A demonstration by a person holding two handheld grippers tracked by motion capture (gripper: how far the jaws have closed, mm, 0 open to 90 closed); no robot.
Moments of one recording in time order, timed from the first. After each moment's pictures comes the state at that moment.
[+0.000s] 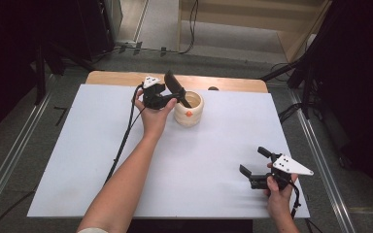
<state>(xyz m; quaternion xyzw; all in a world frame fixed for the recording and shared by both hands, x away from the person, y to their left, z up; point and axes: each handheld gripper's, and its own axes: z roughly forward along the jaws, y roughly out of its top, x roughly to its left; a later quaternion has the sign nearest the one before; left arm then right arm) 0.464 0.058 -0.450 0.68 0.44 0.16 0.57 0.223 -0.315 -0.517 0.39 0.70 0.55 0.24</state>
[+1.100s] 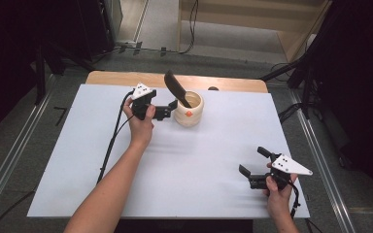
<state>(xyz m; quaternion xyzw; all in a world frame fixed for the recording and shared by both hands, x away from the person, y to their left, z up) 0.429 0.089 -0.449 0.71 0.37 0.17 0.57 0.224 -0.313 -0.517 0.39 0.70 0.54 0.24</state>
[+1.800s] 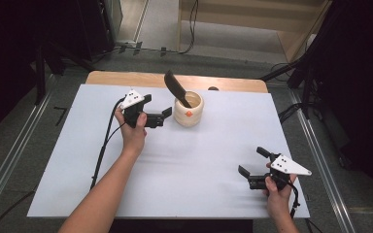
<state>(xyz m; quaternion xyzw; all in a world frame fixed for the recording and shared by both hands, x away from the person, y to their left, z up) 0.402 0.112 -0.443 0.71 0.35 0.17 0.59 0.224 -0.312 -0.517 0.38 0.71 0.54 0.25</state>
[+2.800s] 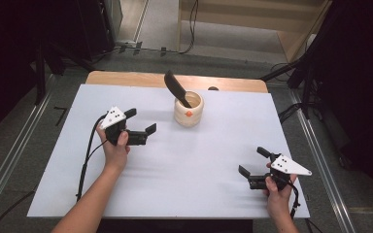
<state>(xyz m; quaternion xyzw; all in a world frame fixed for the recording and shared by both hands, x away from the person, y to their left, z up) 0.356 0.161 -0.458 0.72 0.33 0.18 0.59 0.224 -0.312 -0.517 0.38 0.71 0.54 0.25</state>
